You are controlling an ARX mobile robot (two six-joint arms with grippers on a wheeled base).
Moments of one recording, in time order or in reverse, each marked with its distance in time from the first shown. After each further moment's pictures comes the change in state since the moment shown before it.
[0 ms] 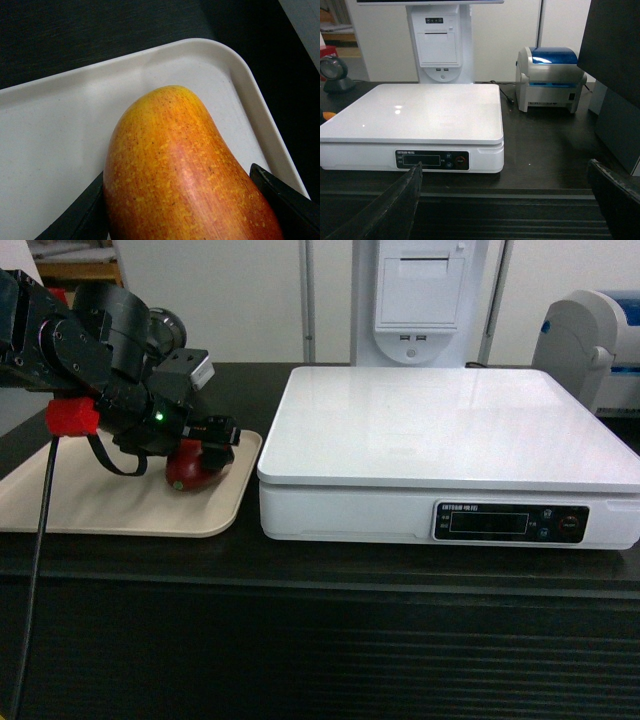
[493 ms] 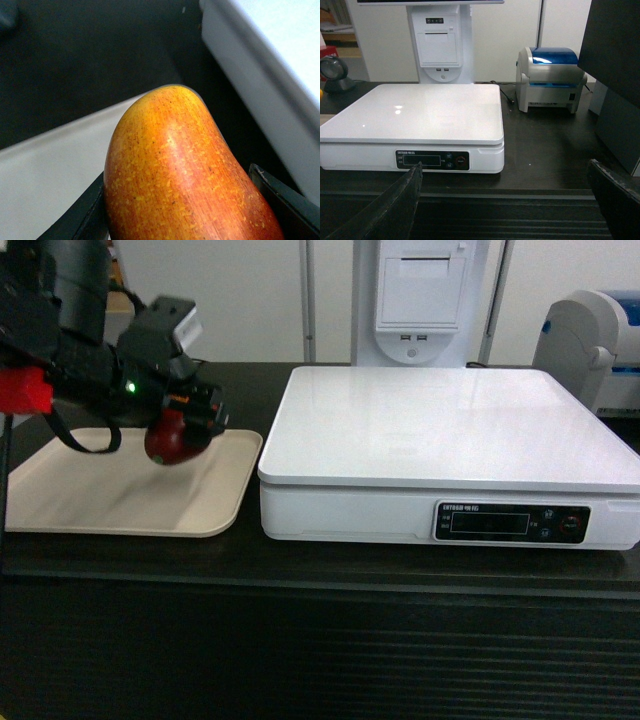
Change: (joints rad) left arm -0.029 -0.274 -0.292 0.188 -0.008 0.084; right arm 0.000 0.000 0.000 0.000 0.000 0.000
